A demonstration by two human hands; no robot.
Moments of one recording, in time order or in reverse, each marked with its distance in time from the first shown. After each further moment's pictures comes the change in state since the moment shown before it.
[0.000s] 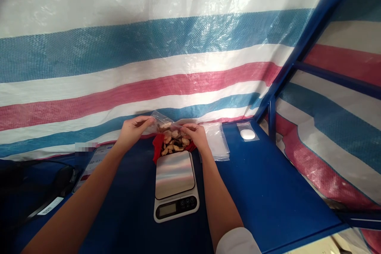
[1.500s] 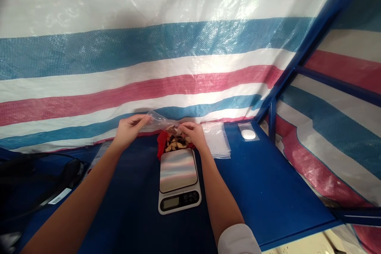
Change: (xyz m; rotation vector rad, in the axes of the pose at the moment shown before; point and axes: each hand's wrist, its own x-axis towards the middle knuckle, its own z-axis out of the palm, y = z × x) left_hand -0.013 0.001 -0.021 -0.100 0.083 0.007; right_hand -0.005 -0.007 0.018 -0.096 -0.074 -0.079
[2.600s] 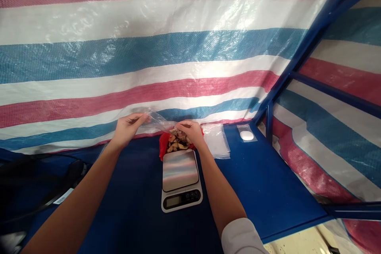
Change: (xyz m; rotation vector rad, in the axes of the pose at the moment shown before) left_hand 0.009 -0.001 -0.014 -0.112 0.032 0.038; right_hand 0.004 -0.024 0.016 0.032 -0.066 0.010
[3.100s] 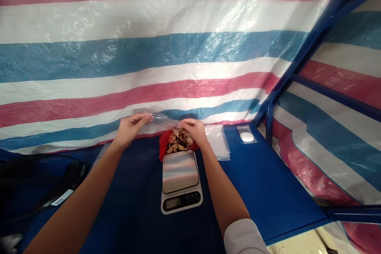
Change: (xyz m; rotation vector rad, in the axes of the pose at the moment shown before) left_hand 0.003 -0.005 0.005 -0.029 -0.015 -0.005; right_hand 0.003 -0.010 -0.008 -0.056 0.051 -0.066
